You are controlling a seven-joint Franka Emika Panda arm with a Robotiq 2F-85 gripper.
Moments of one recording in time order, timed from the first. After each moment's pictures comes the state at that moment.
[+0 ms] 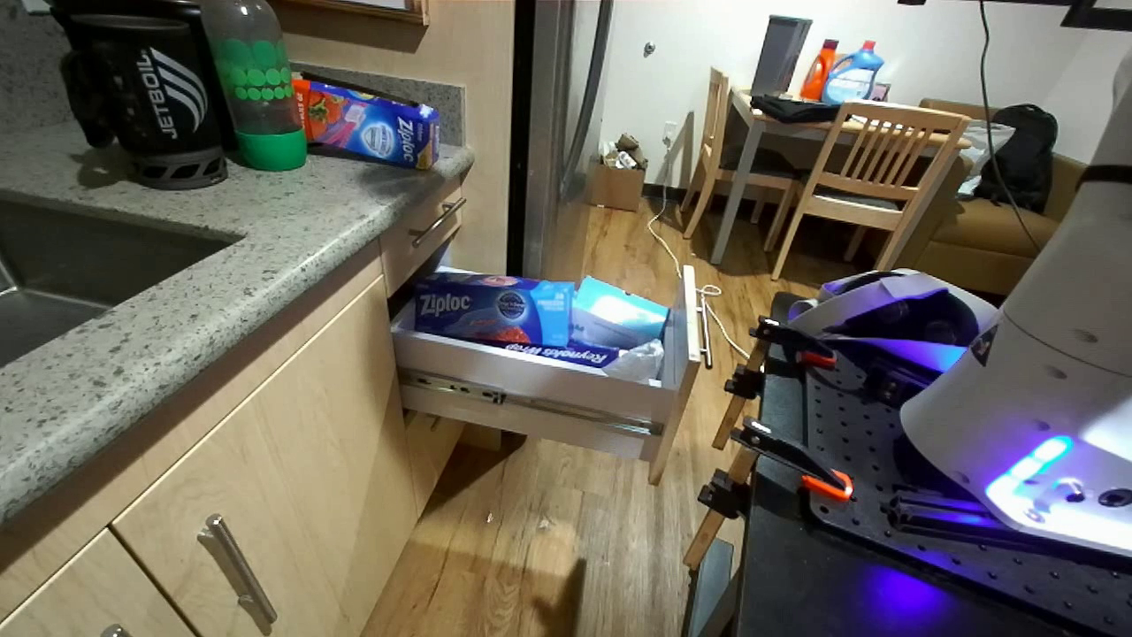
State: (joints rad) arm -0.02 -0.59 0.13 -2.34 0.02 1.93 0.28
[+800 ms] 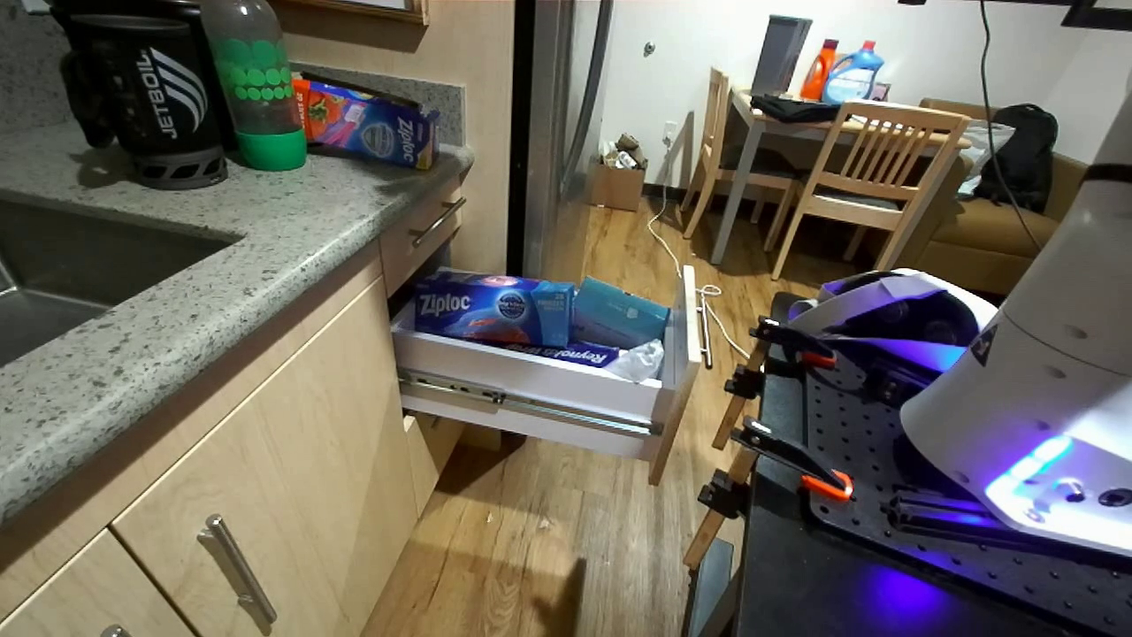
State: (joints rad) arm -0.12 -0.31 0.10 -2.27 -0.14 2.20 0.55
